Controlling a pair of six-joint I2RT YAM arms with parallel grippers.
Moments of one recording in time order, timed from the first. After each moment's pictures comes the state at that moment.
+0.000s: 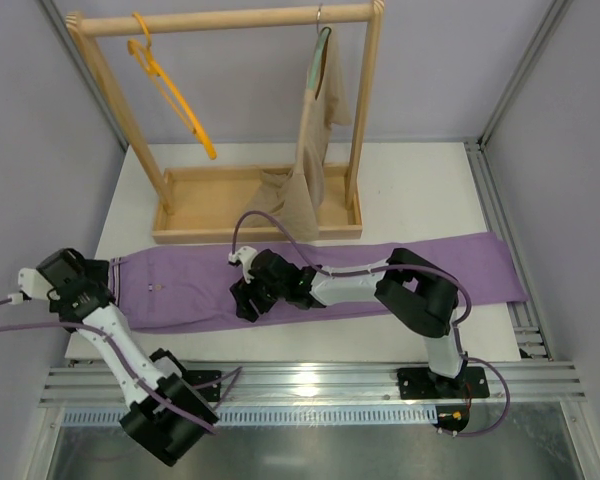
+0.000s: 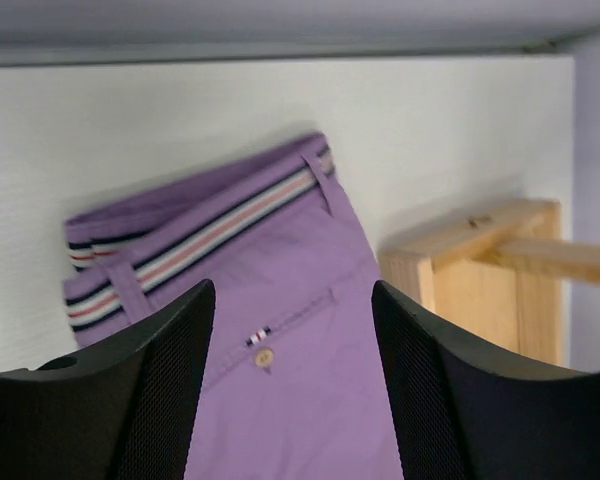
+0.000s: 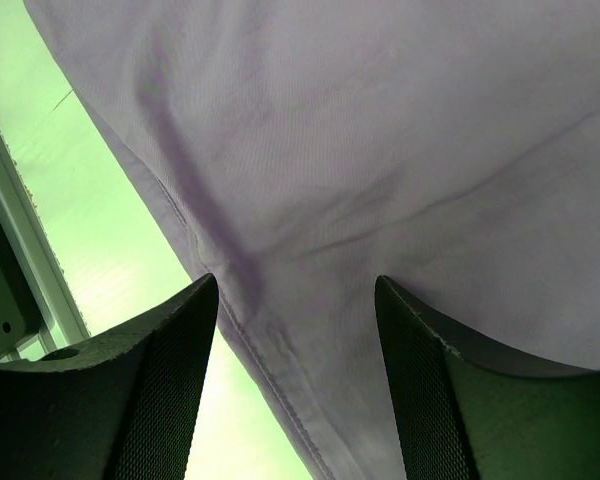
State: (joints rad) left arm 0.81 0.86 0.71 -0.55 -0.08 -0.81; right arm 1.10 1.97 1.16 0.13 -0.17 0.28
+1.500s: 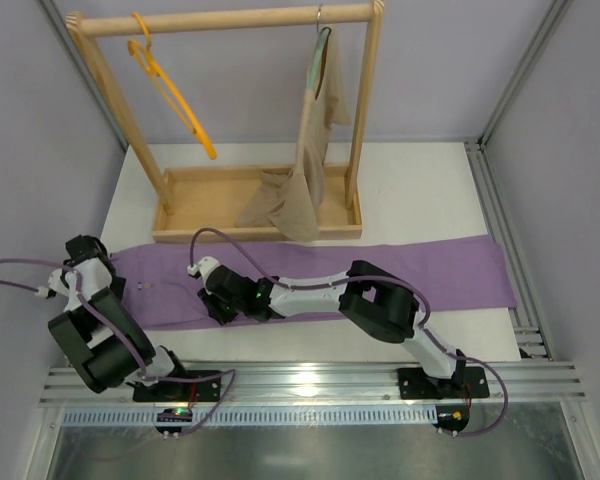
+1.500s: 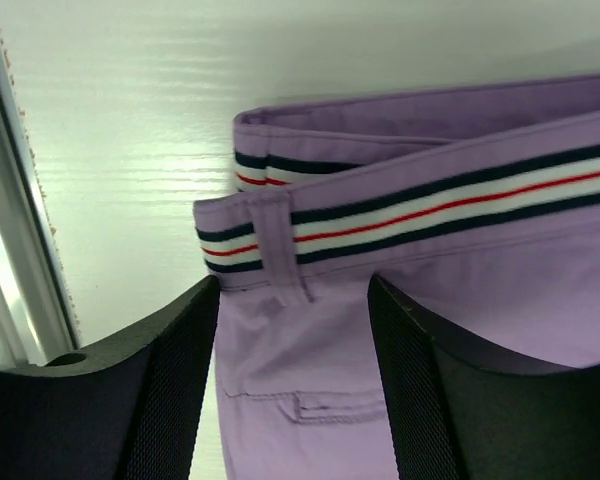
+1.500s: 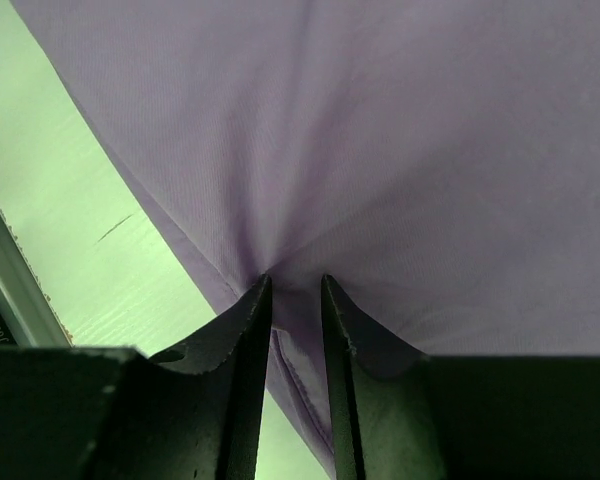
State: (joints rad) left arm 0.64 1.35 0.78 -0.67 -0.39 -0.87; right arm 1.24 2.22 1.53 -0.02 0.03 0.33
